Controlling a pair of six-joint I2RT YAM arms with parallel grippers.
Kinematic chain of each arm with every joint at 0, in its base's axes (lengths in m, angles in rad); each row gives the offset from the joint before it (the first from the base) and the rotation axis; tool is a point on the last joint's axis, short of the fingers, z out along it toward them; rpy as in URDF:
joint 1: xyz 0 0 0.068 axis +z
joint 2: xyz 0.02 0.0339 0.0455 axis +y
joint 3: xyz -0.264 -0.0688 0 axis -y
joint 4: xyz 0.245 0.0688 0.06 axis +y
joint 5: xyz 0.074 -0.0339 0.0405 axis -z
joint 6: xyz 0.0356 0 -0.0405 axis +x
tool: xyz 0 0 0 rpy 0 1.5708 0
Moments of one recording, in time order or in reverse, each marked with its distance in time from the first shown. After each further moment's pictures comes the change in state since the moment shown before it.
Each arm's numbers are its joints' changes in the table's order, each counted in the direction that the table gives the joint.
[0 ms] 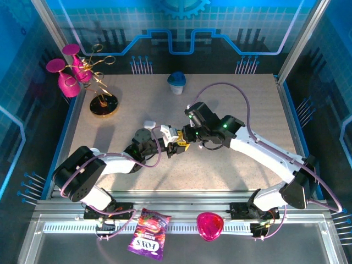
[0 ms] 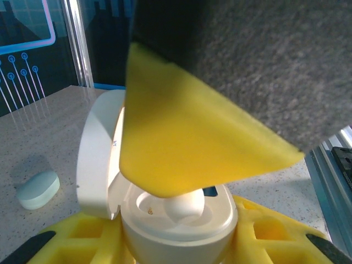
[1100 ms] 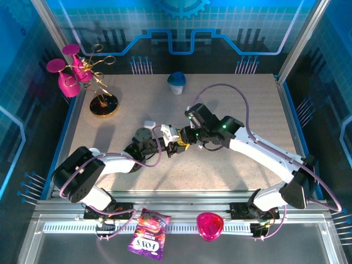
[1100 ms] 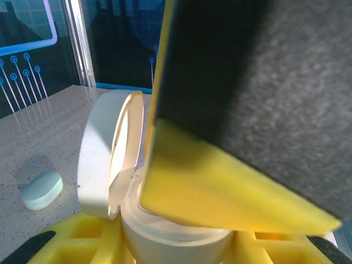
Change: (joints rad) left arm 0.000 -0.009 0.013 0.029 -0.007 0.012; right arm 0.000 0.000 -0.020 0.003 0.004 -0.014
